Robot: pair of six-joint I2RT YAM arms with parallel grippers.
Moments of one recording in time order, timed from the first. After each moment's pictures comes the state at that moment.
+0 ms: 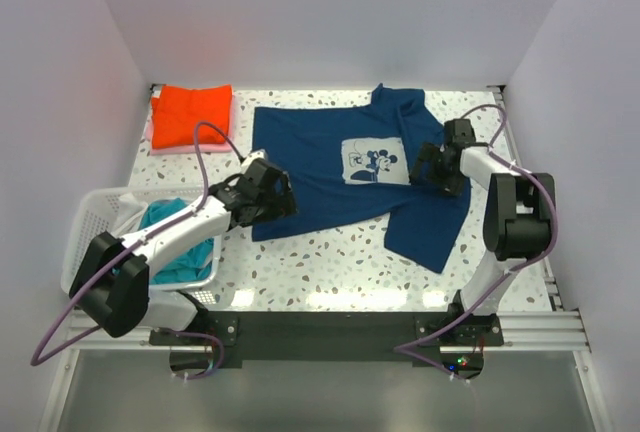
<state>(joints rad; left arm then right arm) -0.61 1.36 0.87 -0.49 -0.22 -0.81 0.02 1.80 1.13 -0.46 -0.04 0.42</state>
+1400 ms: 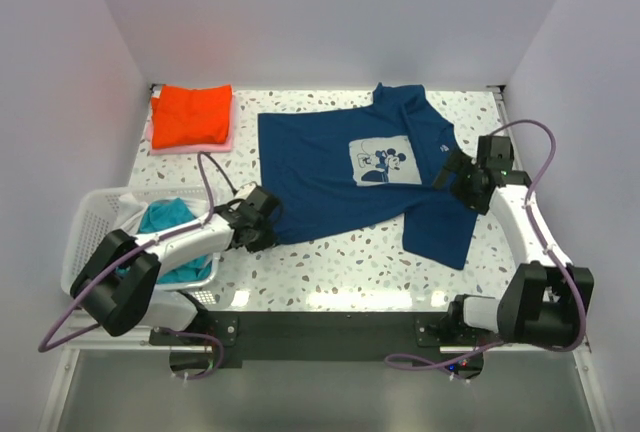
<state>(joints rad) -0.64 1.37 0.65 -0.43 -0.19 -0.97 -0.09 1.30 0.95 -0.63 -0.04 0.45</state>
